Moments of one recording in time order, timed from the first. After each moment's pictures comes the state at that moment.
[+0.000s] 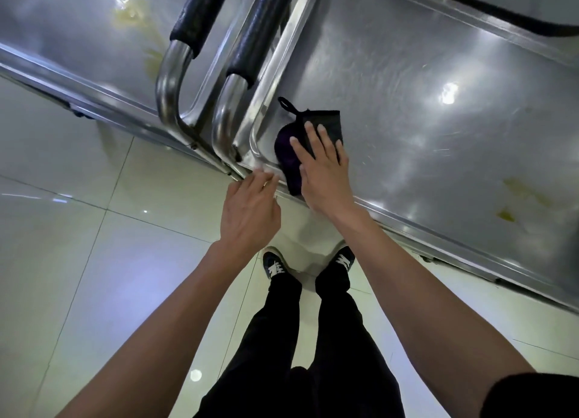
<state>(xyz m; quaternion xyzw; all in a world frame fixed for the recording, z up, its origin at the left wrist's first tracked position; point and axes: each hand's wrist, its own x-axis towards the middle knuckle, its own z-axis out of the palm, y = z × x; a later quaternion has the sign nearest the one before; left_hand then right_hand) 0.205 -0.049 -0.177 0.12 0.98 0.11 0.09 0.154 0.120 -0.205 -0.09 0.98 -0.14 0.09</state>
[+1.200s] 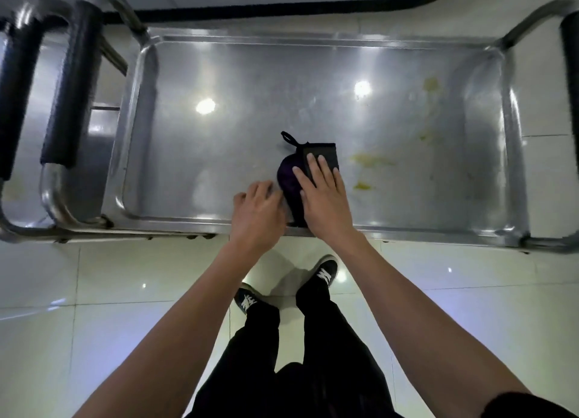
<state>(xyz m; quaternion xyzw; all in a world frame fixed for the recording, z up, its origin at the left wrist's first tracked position) 0.186 0.227 -0.152 0.26 0.95 0.05 0.16 0.227 0.387 -0.197 0.08 0.98 -0.15 0.05</state>
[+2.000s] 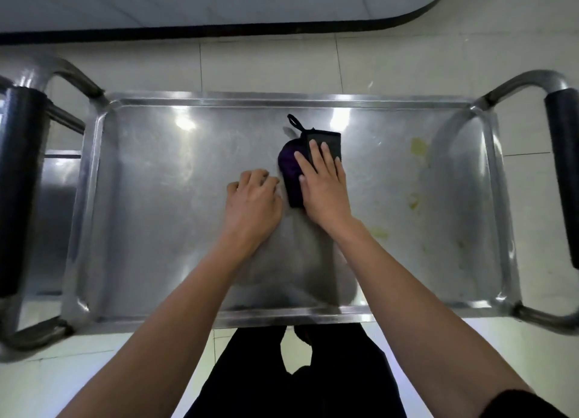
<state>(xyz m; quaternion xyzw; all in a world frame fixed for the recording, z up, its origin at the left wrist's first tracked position) 0.019 0.321 -0.162 0.25 0.95 0.11 0.13 0.063 0.483 -0.188 0.14 0.98 -0.16 0.07</state>
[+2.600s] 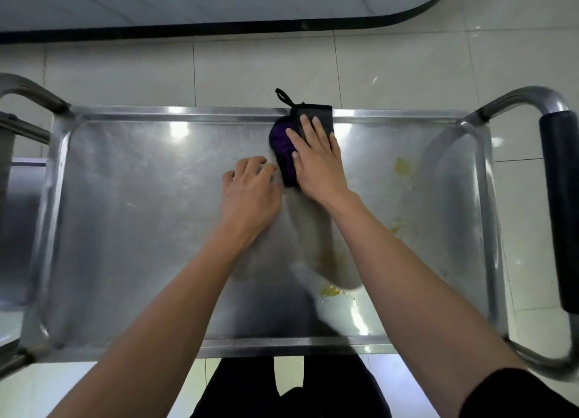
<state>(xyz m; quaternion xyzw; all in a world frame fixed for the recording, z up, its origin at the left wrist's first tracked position) -0.014 0.398 -0.162 0.24 0.96 0.12 0.12 -0.003 0.563 -0.188 0.12 0.97 -0.18 0.08</state>
